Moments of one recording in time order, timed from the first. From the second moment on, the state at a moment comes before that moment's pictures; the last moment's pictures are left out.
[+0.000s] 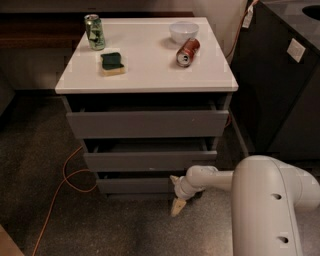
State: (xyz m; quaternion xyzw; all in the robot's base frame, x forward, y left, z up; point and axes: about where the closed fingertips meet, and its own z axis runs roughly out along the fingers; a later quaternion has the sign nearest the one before) arm 0.622 -0.084 0.282 -0.68 0.69 0.09 0.21
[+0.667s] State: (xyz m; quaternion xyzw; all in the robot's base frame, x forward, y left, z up) arm 0.656 -0.088 0.237 -0.67 0.68 0.07 0.27
